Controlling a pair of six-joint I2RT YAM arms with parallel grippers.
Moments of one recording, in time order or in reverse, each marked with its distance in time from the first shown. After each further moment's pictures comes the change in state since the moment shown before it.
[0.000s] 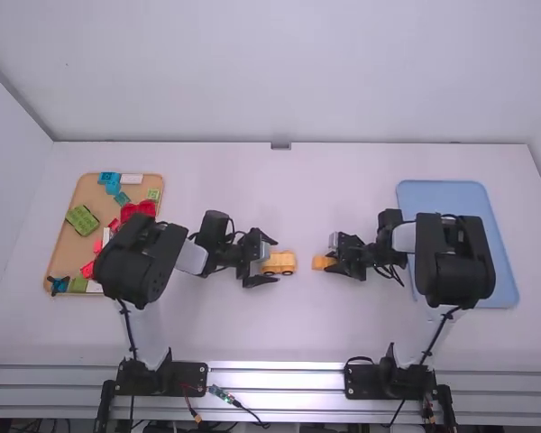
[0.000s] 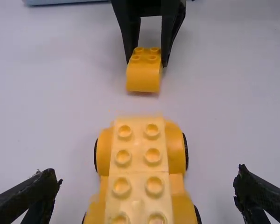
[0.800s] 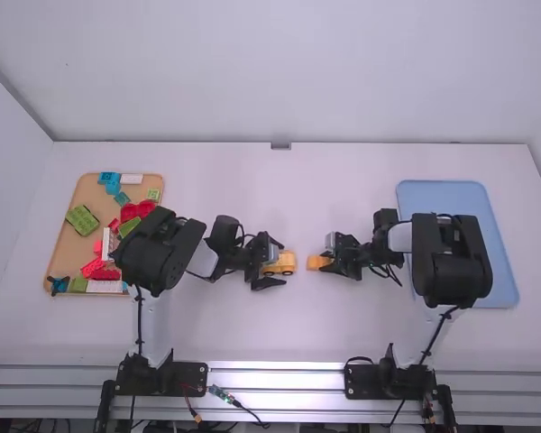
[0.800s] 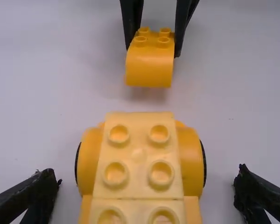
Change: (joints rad) left arm -0.039 0.126 0.010 0.162 -0.022 -0.112; right arm 0.025 0.000 0.000 0.006 -0.063 -0.016
